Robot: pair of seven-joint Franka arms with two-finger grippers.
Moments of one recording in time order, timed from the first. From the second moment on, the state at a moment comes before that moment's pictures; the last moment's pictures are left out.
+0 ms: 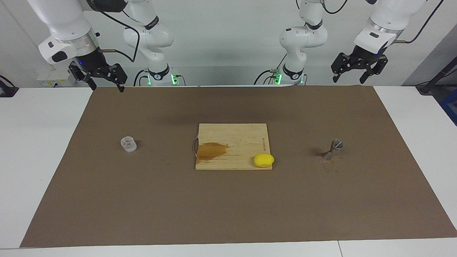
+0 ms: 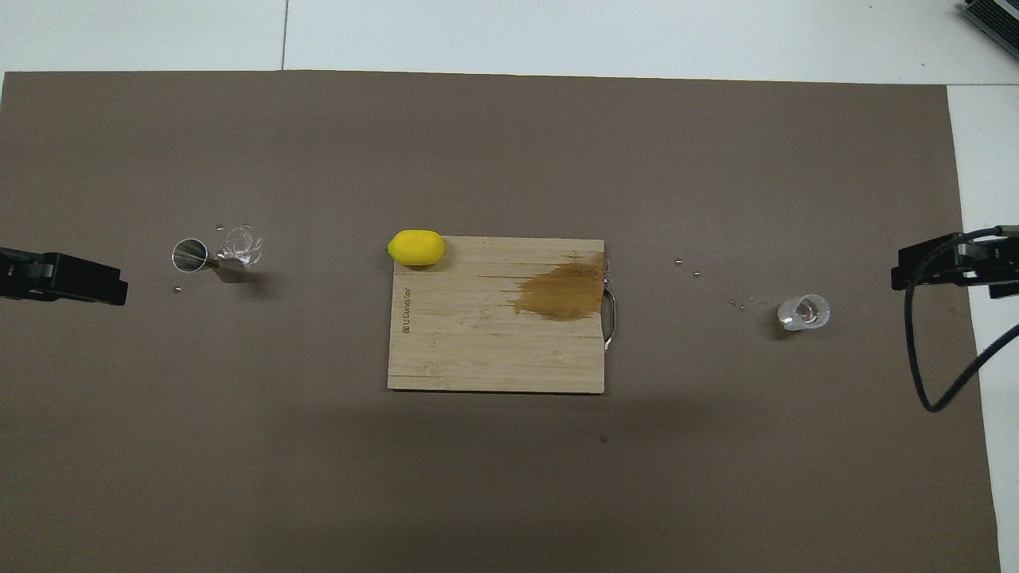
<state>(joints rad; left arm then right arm) 0.02 -0.09 -0.11 -1.57 -0.03 1.46 0.03 -0.01 -0.05 0.00 -1.57 -0.02 1.48 0.10</state>
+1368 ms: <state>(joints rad) 0.01 0.08 0.00 -1.55 -0.24 1.44 -0.19 -0.01 -0.05 0.00 -1.57 -0.02 1.48 0.10</state>
